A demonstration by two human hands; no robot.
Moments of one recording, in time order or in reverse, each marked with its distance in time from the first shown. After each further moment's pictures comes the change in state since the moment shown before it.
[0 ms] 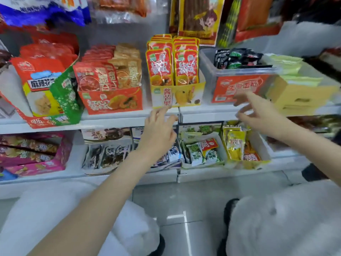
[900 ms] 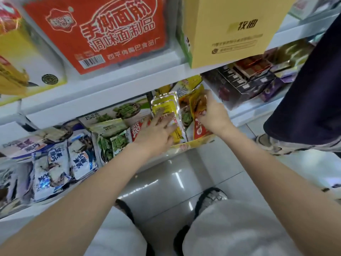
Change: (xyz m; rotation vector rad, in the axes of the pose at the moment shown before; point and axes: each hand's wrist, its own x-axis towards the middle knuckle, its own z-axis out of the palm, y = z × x) left_hand 0.098 0.128 0.238 0.246 -0.734 0.360; right_hand 0.008 0.244 0.108 0.086 0.024 0.629
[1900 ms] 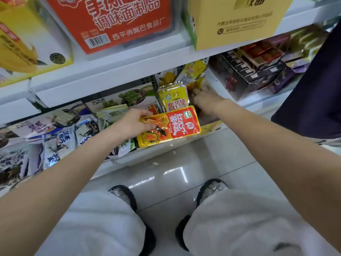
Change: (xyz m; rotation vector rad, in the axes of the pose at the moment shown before) left_hand -0.041 -0.030 -0.020 -0.839 0.062 -0.340; right_hand 0.059 0.013 0.029 -0.773 -0.284 -0.518
